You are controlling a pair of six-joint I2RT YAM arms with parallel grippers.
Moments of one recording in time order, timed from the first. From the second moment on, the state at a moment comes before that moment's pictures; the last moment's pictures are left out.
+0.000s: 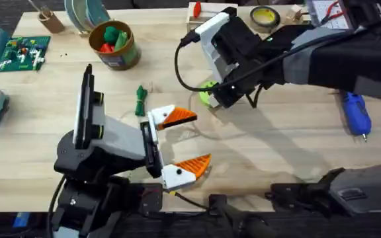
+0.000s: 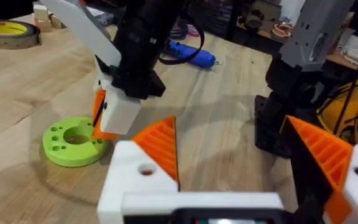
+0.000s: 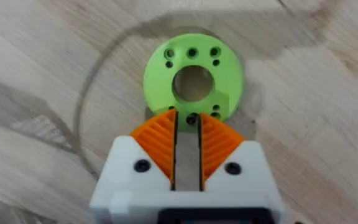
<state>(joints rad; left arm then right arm) -0.19 0.01 0.01 -0.11 1.10 -0.14 0.65 1.66 1.08 -0.67 -0.01 -0.02</state>
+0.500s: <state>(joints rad) -0.19 0.01 0.01 -0.11 1.10 -0.14 0.65 1.68 1.10 -0.66 0.00 -0.02</state>
